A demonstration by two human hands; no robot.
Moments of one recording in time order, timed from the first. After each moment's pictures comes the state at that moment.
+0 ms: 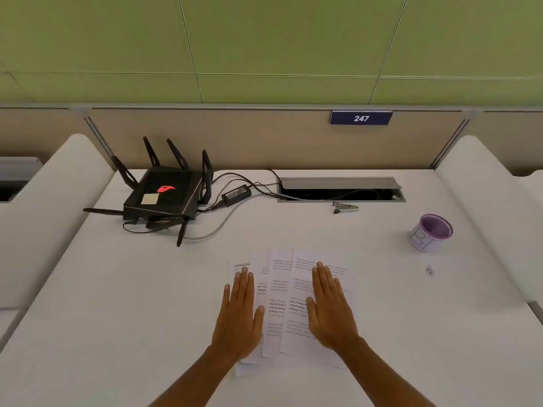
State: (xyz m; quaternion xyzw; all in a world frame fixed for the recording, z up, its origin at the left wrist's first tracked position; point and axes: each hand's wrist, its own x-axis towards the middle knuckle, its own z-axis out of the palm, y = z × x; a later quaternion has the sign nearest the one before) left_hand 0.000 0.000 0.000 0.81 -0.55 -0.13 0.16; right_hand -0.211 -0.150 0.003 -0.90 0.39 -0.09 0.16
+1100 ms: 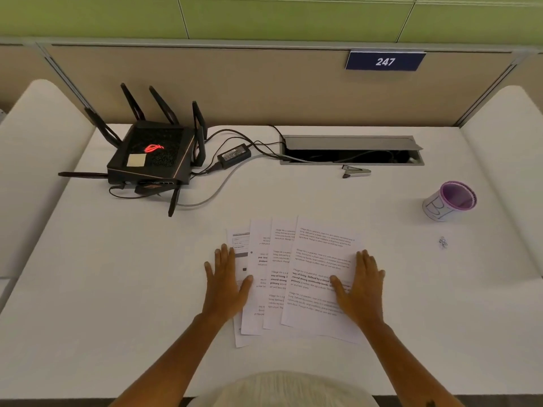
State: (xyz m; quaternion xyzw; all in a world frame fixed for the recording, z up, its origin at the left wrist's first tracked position) left_hand 0.041 -0.004 -0.045 0.85 -0.43 -0.23 0.20; right_hand -0.261 -0.181 -0.033 -0.80 0.57 -0.07 0.18
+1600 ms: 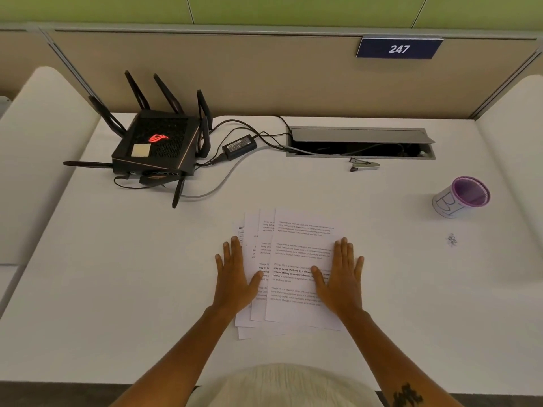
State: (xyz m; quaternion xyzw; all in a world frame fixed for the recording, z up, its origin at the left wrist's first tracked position) left_hand 0.027 -0.013 -0.041 0.84 -0.40 -0.27 0.23; right_hand -0.212 -0.164 -0.042 -0.84 0.51 -0.04 0.19
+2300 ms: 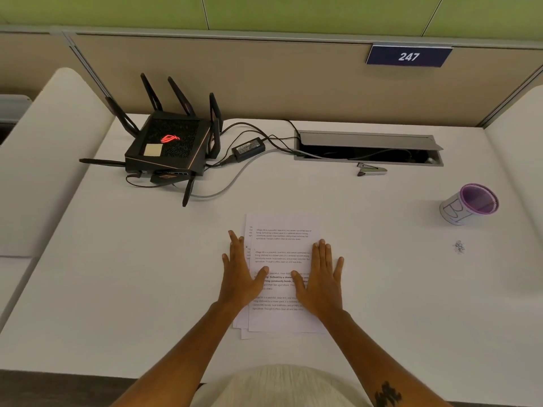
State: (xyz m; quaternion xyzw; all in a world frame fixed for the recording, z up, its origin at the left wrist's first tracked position) left_hand 0.026 -0.018 -0.021 0.83 -0.34 -0.29 0.35; right_hand -0.164 -0.133 -0.043 -0.87 0.46 -0.03 0.19
